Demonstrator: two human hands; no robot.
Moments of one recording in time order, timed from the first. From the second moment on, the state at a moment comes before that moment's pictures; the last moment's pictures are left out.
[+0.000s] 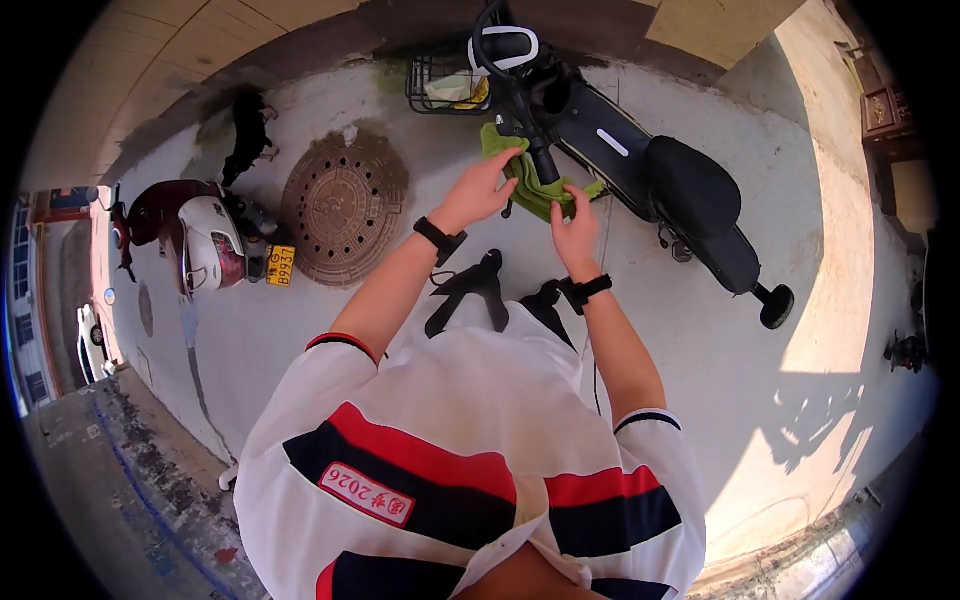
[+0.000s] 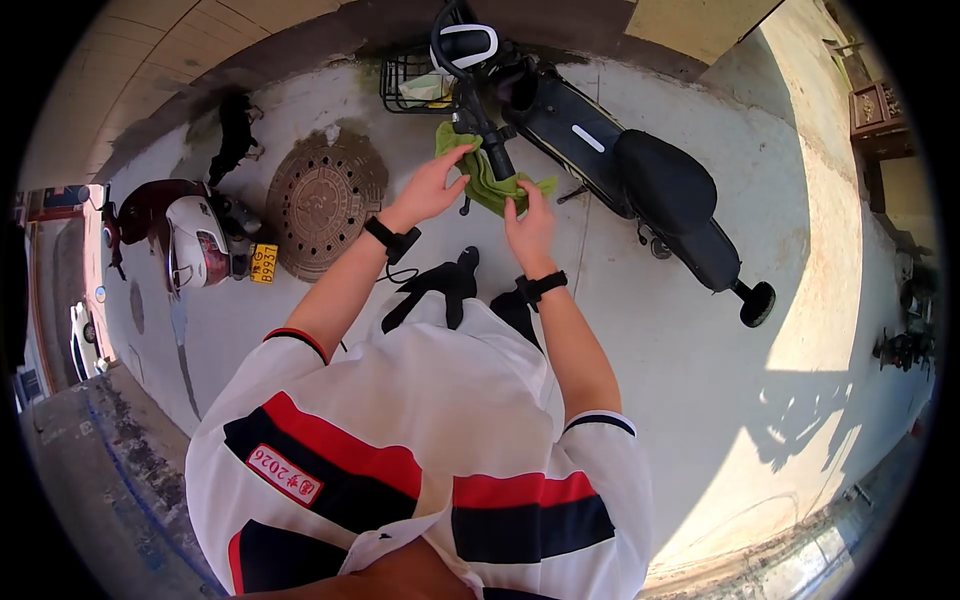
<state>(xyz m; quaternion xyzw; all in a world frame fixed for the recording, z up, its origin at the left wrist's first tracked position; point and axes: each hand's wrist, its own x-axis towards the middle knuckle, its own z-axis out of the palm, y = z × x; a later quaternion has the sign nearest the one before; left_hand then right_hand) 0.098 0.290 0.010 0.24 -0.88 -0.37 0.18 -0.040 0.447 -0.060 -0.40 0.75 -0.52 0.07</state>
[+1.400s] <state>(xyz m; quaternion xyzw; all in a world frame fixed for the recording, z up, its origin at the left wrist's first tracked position) -0.171 0.607 0.063 0.03 -0.87 -0.43 0.24 -0.241 0.906 -0.035 -0.06 0.85 -0.51 -0.11</state>
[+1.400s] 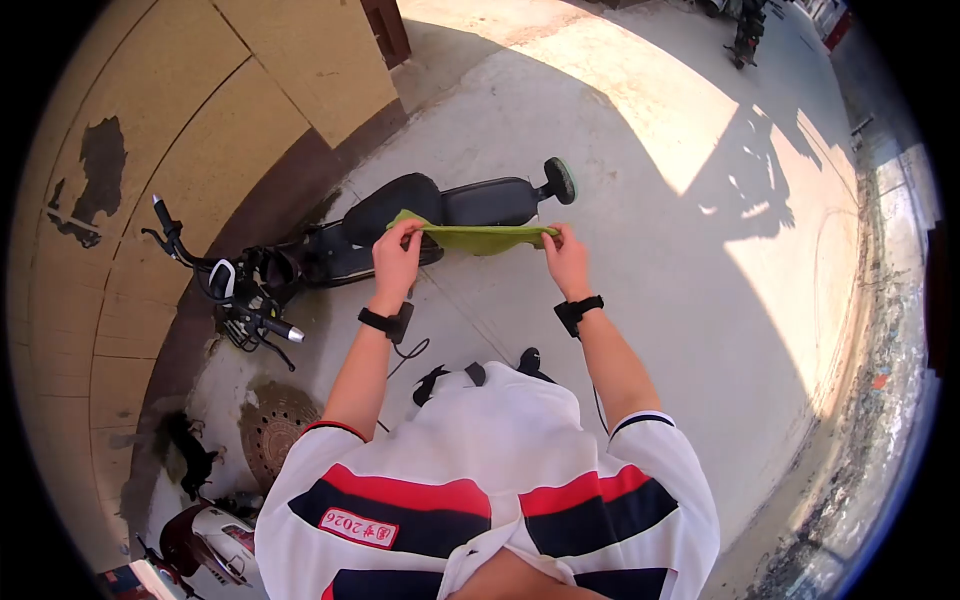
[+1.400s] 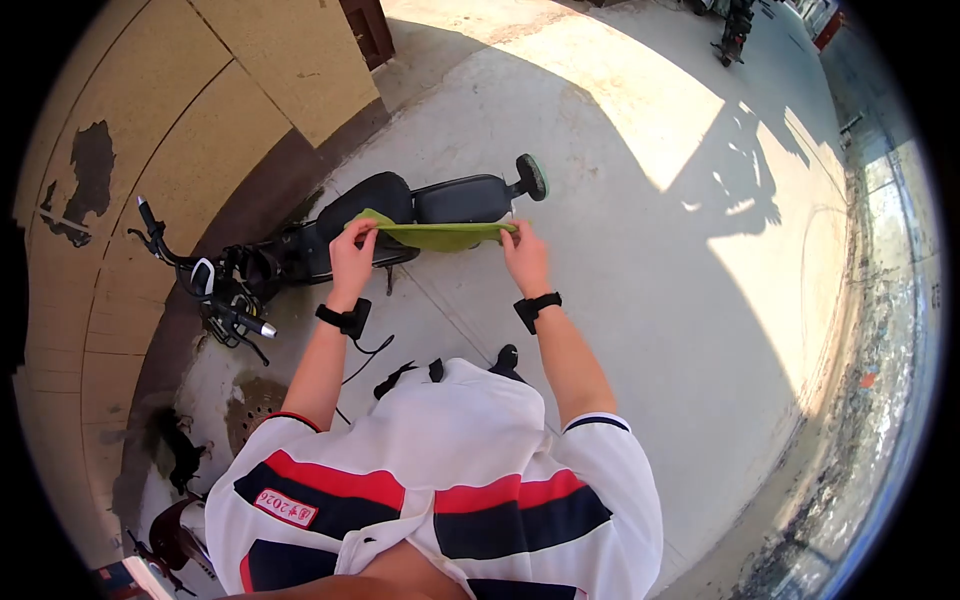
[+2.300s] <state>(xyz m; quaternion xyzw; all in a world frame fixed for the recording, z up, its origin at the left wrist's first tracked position) -0.572 1.057 0.026 -0.16 -0.80 -0.57 -0.01 -0.441 1.329 0.022 0.25 0.74 -0.54 -0.31</state>
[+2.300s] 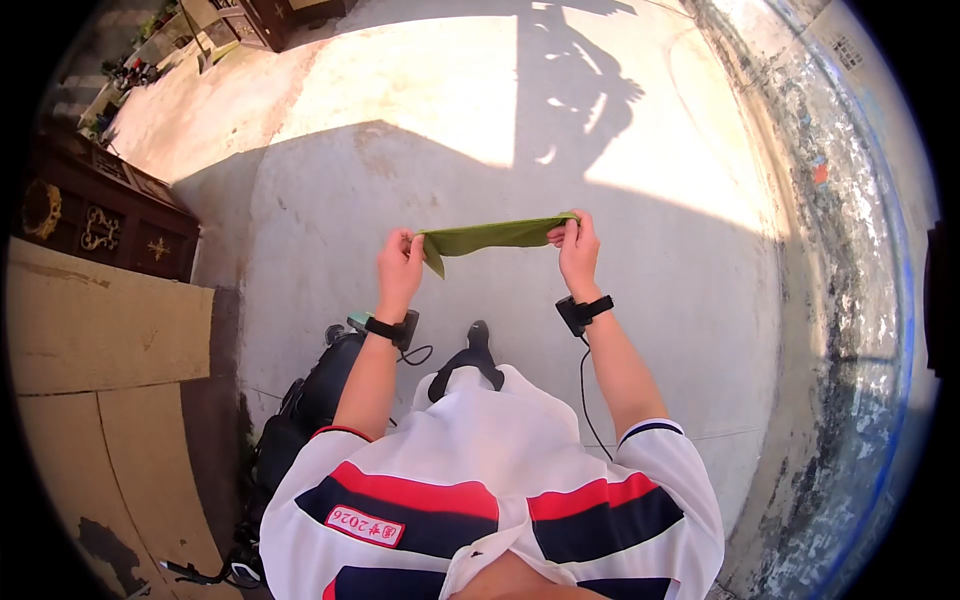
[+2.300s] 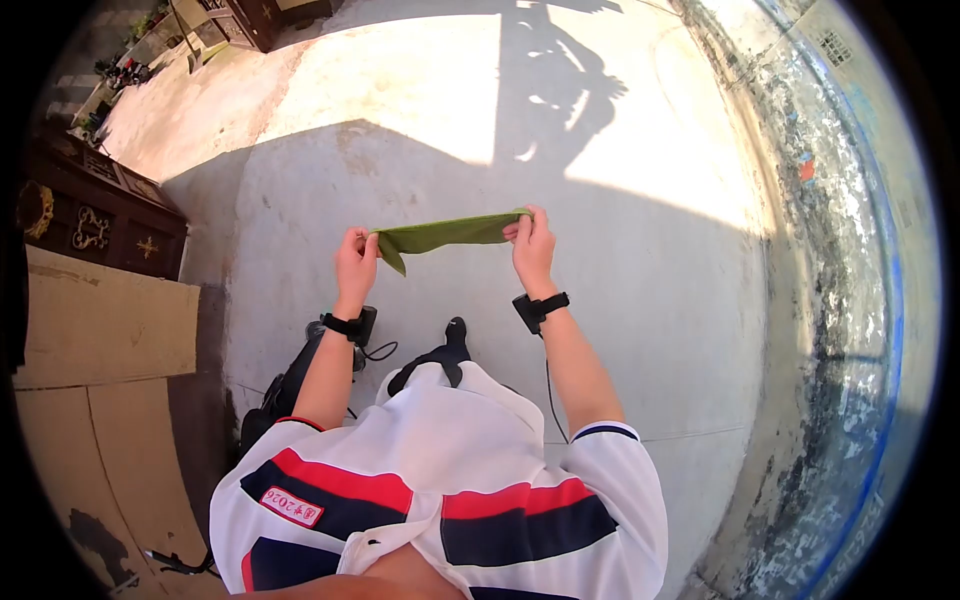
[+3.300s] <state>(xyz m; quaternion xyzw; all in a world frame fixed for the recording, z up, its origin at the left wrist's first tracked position) -1.050 1.284 0.063 -0.04 -0.83 -0.55 0.14 -1.013 1.581 -0.009 0.10 0.66 -0.71 -0.23</state>
